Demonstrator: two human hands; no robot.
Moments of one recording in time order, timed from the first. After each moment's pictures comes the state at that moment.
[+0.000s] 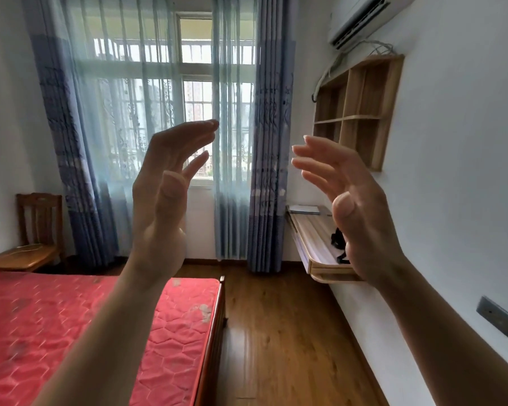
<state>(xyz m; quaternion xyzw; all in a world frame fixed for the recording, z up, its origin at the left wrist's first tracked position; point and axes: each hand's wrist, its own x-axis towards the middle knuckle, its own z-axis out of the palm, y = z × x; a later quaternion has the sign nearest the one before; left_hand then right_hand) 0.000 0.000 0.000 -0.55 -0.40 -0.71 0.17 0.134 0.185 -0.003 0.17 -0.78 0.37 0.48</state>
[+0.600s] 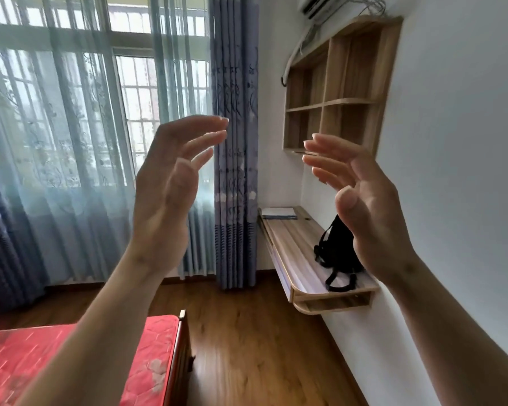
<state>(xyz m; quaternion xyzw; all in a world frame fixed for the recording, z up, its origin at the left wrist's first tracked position) -0.240 0.292 0.005 -0.61 -0.39 -0.68 0.14 -0.085 0.457 -0.007 0.10 -0.79 0.33 0.51</state>
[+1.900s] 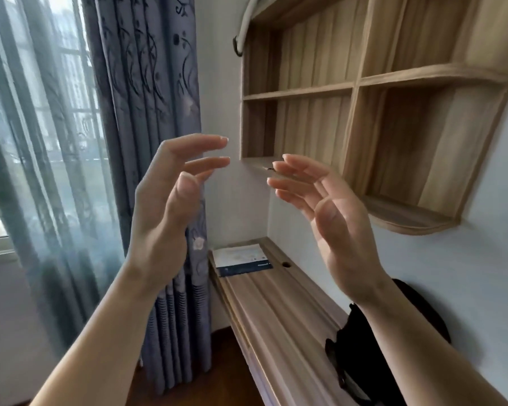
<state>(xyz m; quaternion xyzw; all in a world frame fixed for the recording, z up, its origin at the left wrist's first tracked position) -0.788 0.858 -0.003 -0.63 -0.31 -0.71 0.01 -0.610 0.953 -0.014 0.00 -0.74 0.41 0.53</state>
